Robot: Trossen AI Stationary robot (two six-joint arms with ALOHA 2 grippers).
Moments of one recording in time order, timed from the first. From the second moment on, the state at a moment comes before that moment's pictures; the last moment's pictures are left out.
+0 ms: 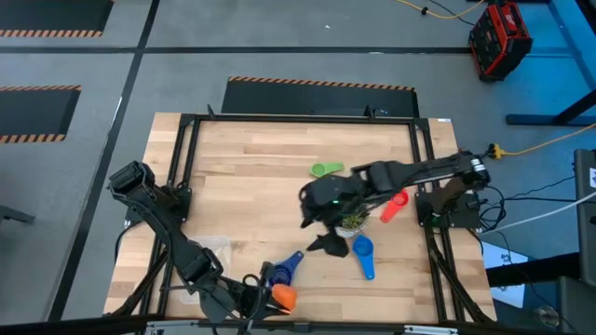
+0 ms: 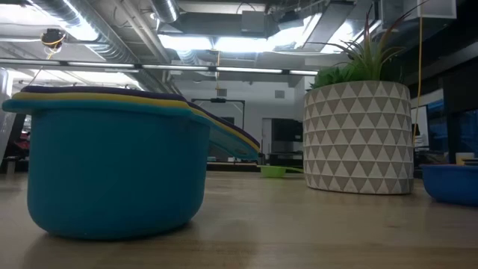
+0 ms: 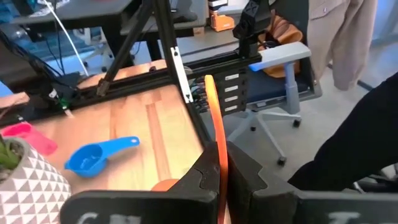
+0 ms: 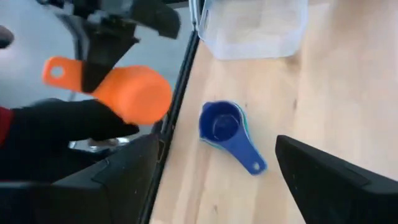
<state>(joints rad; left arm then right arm) -0.80 1.72 1.34 0.04 -0.50 -0.10 0.25 1.73 1.79 -0.82 -0.29 0.25</state>
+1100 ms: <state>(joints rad) -0.37 1.72 1.34 -0.18 0.31 -0.60 0.78 1.41 1.22 -0.85 0.24 0.63</state>
